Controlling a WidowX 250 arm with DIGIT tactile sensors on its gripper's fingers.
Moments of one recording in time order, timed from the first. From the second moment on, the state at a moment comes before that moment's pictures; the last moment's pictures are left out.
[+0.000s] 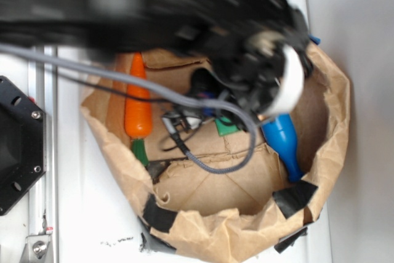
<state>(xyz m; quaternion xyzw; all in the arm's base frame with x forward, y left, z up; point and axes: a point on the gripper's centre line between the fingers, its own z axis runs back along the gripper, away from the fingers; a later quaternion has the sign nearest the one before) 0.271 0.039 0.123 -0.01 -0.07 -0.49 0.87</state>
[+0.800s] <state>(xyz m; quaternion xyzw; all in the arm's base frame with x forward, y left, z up) 0.238 0.044 0.189 -0.01 0.01 -0.12 0.99</state>
